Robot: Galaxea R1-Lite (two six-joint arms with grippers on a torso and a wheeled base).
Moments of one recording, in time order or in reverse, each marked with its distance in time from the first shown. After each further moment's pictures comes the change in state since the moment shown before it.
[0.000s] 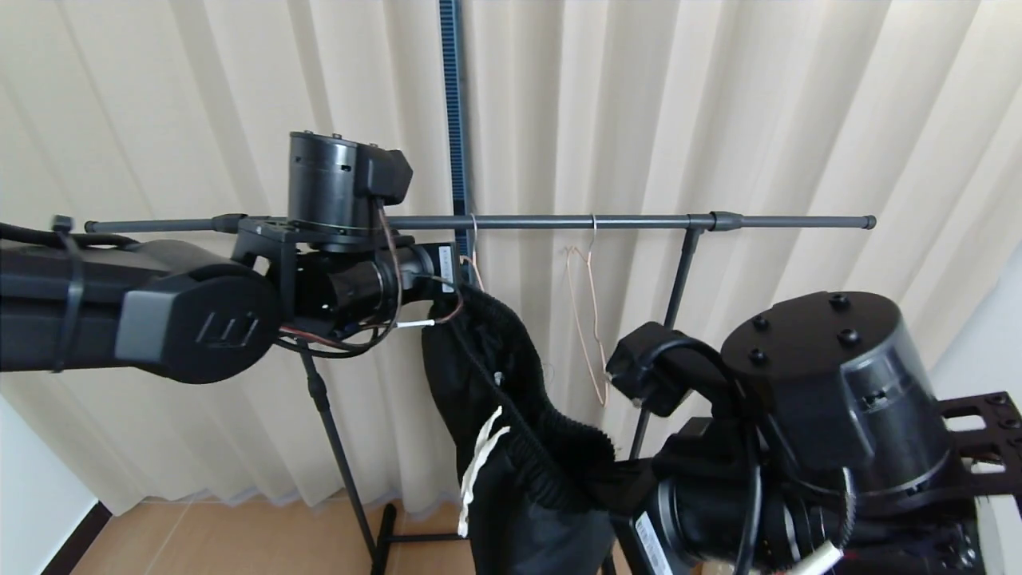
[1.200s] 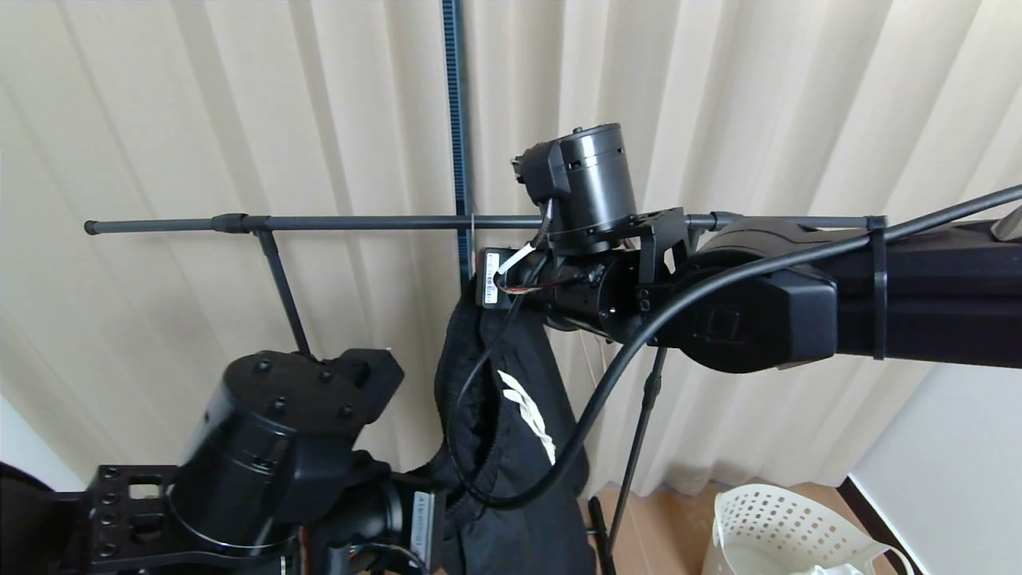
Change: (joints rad) left arm -0.355 -0.303 0.529 0.117 -0.003 -0.313; right arm -0.136 0.484 -0.765 -0.010 -0.213 0.182
